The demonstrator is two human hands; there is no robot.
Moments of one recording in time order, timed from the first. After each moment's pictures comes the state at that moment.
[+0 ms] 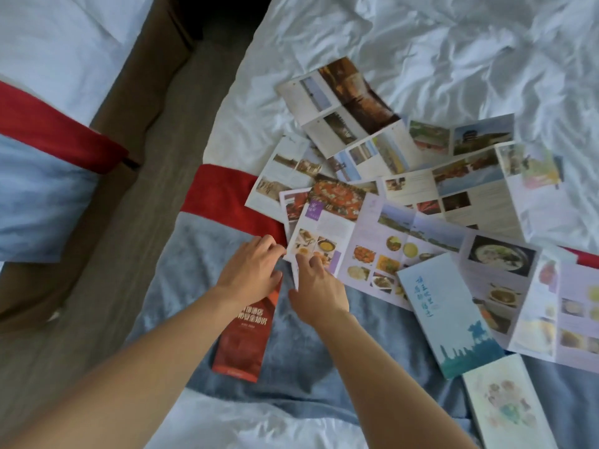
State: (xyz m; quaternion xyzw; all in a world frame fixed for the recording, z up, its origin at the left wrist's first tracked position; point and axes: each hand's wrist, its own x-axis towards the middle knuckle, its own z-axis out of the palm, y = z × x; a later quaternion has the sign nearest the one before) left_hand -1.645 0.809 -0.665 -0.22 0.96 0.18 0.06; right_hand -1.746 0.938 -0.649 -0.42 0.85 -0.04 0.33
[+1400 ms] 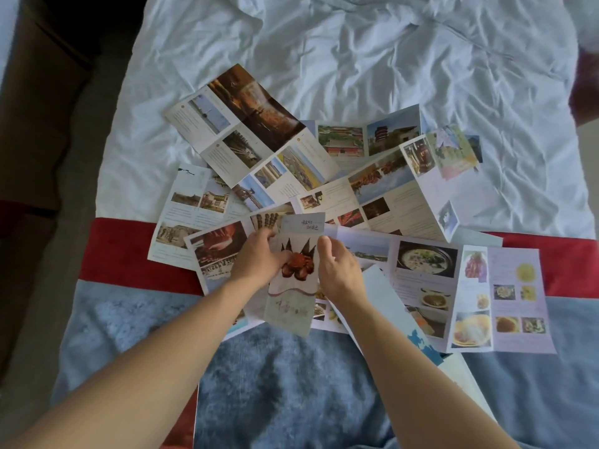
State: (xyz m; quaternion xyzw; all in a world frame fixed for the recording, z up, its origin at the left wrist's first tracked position) left_hand -1.861 0.843 -0.689 -0.43 0.79 0.42 0.13; right_hand -1.940 0.992 -0.652 -0.14 0.88 -0.27 0.35
